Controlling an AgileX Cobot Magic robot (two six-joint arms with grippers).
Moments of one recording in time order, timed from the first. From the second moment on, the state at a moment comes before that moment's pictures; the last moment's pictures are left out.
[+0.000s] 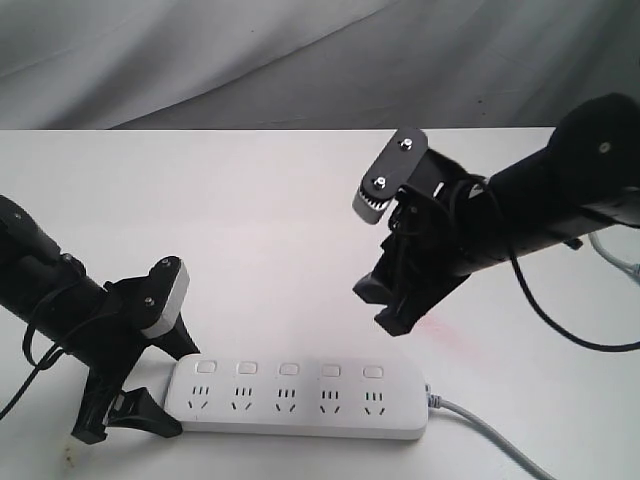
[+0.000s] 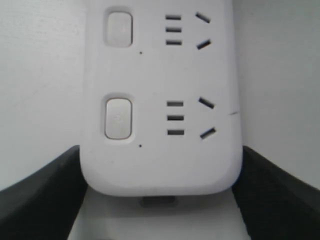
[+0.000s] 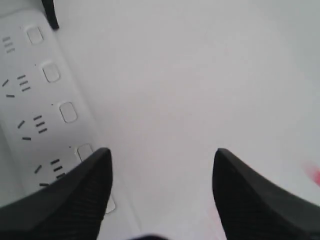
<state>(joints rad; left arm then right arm) -0.04 1.92 -0.83 -0.84 0.81 2.09 0.50 1.58 -0.93 0.60 0.48 -1.02</state>
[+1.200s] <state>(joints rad) -0.04 1.92 -0.83 -0.84 0.81 2.09 0.50 0.57 -0.93 0.35 0.48 -0.47</state>
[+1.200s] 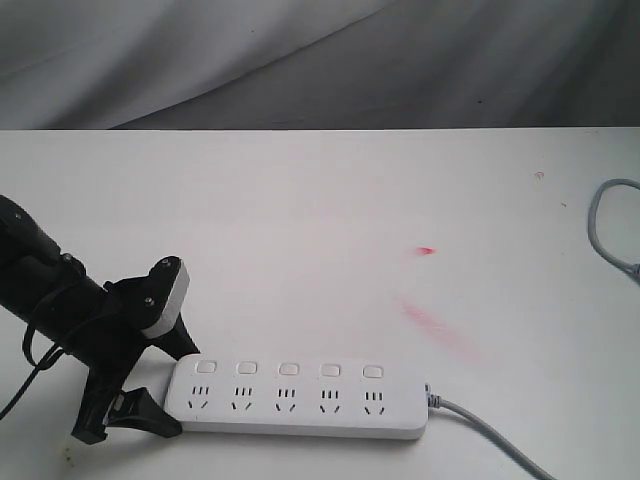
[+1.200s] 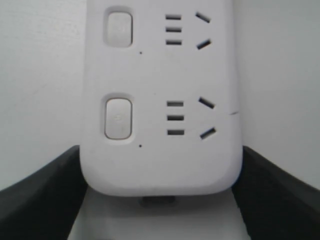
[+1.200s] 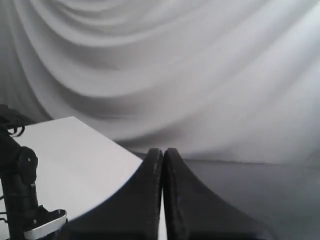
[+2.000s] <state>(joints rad) -0.04 1.92 -0.83 -0.84 0.81 2.09 0.50 0.43 -0.93 0.34 0.48 -0.47</state>
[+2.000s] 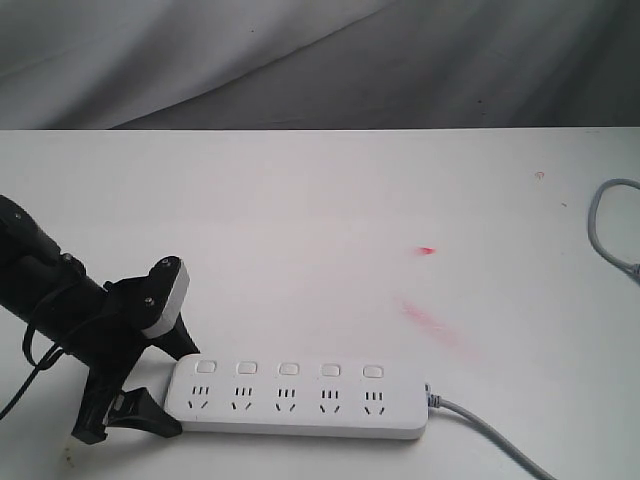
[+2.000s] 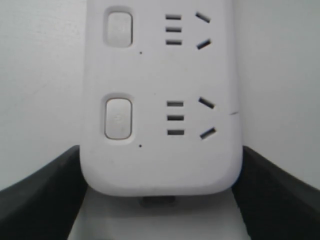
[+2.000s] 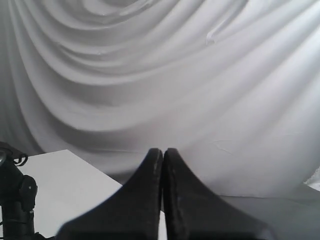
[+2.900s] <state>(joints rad) -0.04 1.92 -0.83 -0.83 0.81 2.09 -0.08 0.37 -0.56 0.18 0.46 -0.05</state>
